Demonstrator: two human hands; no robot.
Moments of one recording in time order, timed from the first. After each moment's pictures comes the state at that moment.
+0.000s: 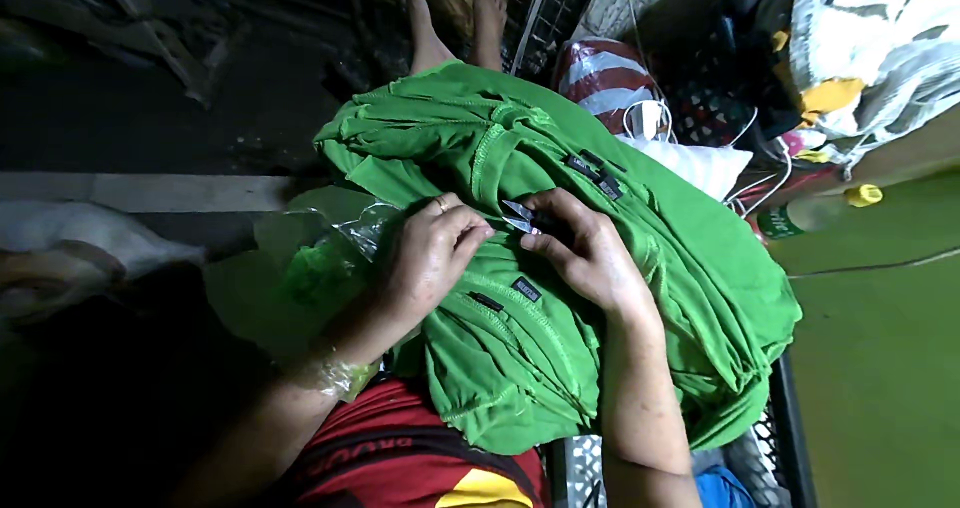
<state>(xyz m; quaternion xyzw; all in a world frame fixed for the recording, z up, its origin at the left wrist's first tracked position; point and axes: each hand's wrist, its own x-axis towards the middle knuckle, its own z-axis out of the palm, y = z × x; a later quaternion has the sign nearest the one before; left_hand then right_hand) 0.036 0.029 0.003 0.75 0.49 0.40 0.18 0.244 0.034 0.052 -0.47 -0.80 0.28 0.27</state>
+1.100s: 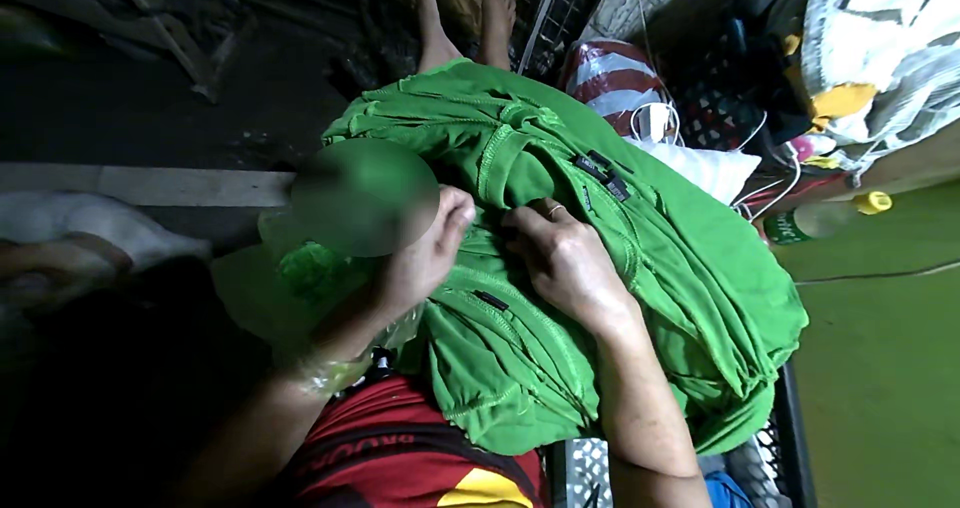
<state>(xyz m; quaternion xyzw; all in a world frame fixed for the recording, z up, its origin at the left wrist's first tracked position) 0.019 0.029 0.009 0.69 0.50 0.40 0.34 0.220 0.028 0.050 -0.48 -0.85 0.15 0.18</state>
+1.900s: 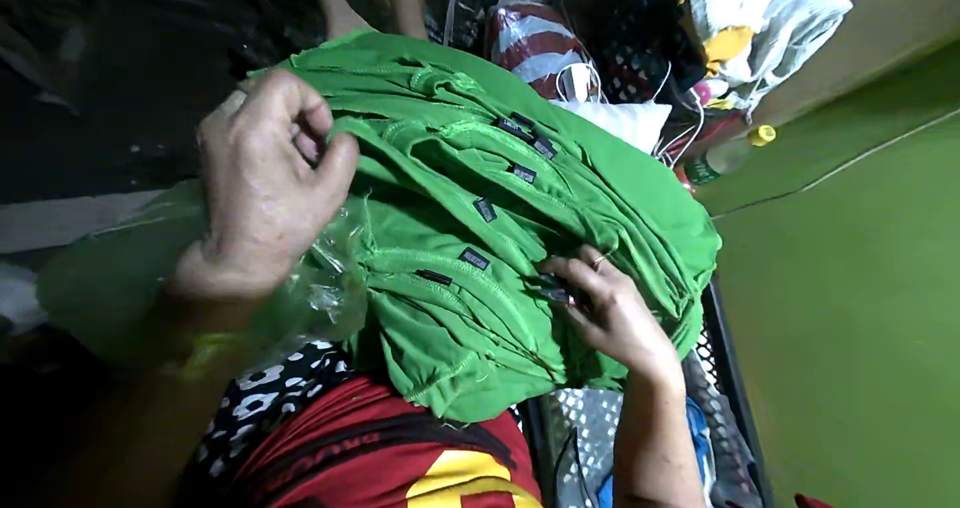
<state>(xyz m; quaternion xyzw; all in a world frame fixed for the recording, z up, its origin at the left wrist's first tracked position) -0.008 0.059 0.050 0.75 0.52 0.39 0.11 0.310 -0.069 0.046 -0.55 -0.79 0.16 0.19</state>
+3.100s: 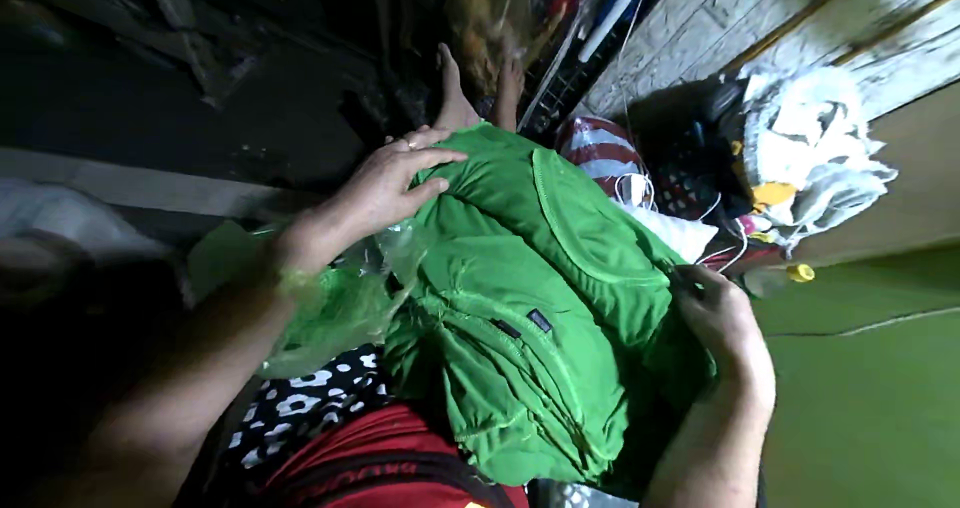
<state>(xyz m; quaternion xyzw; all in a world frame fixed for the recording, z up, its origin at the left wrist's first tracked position) -0.060 0.112 0.028 0.79 0.45 0.34 0.23 0.360 0.025 0.096 -0.74 -0.66 0.09 0.09</state>
